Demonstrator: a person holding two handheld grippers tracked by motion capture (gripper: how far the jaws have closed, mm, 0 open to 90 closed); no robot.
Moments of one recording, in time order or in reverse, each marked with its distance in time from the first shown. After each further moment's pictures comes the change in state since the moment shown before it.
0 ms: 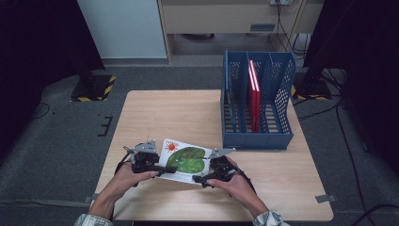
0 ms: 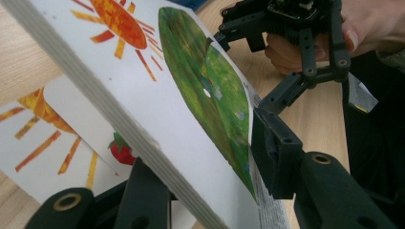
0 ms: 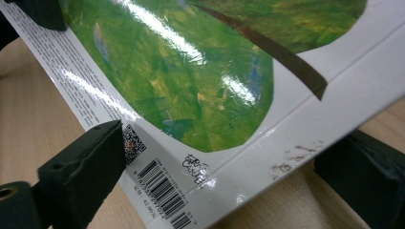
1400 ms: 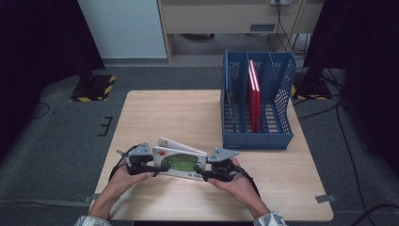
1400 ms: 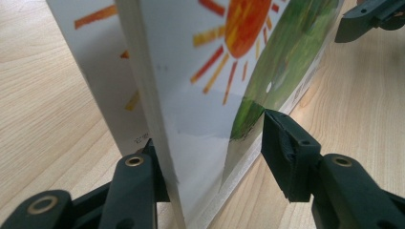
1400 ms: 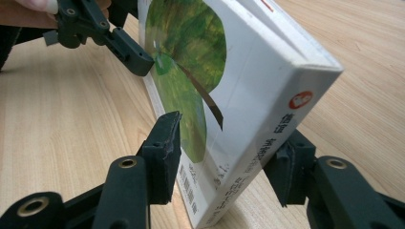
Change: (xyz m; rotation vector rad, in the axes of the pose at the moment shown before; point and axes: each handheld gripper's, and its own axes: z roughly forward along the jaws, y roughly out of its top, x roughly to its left) left arm 0.015 -0.027 -0.005 0.009 0.184 0.019; right arm 0.022 0.016 -0.027 -0.136 -0.063 -0.230
